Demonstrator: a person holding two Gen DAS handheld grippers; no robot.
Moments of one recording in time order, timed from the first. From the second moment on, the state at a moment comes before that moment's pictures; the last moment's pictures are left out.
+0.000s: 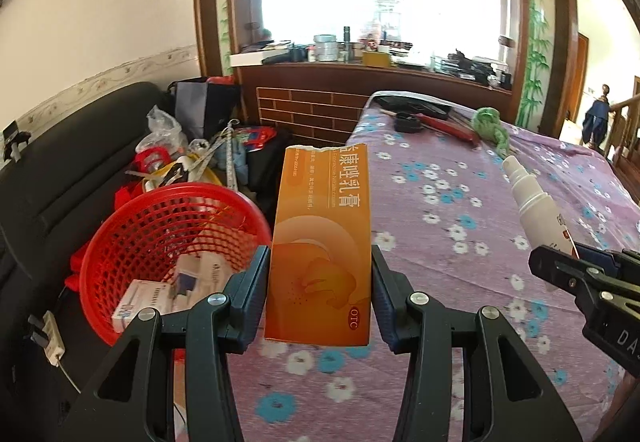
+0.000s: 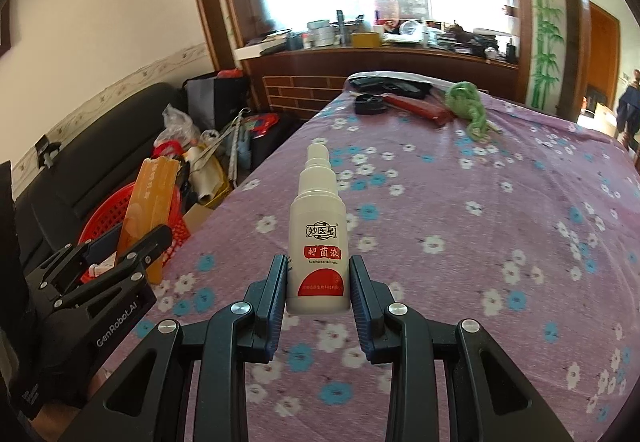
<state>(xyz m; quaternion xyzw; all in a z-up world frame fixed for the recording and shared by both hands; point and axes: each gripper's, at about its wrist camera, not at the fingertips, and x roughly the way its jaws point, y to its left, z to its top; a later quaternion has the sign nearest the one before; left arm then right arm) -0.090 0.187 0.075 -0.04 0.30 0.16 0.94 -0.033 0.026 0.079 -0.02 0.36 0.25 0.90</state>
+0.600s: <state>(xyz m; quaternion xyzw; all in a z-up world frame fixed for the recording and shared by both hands) -0.117 0.266 0.080 -0.08 0.29 0.22 0.93 -0.038 0.106 0.085 -0.05 0.37 0.31 0.88</state>
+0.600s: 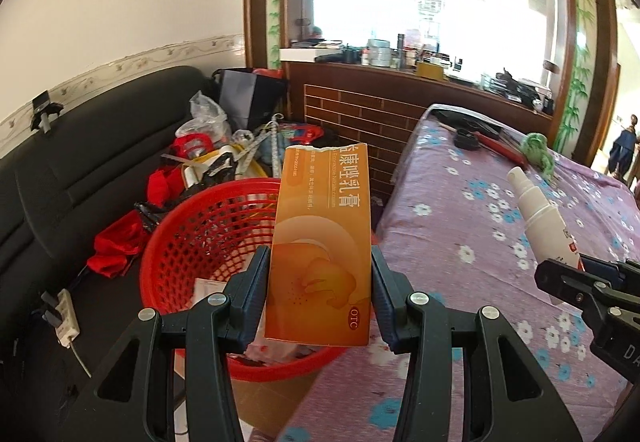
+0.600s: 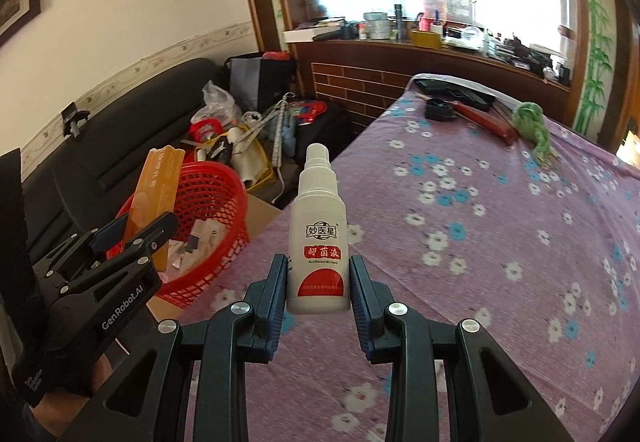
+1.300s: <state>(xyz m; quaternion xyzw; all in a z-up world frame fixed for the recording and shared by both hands) -0.112 0.363 0.067 -0.12 0.31 0.27 0.90 0.000 0.229 0.077 -0.06 0.41 0.40 0.82</state>
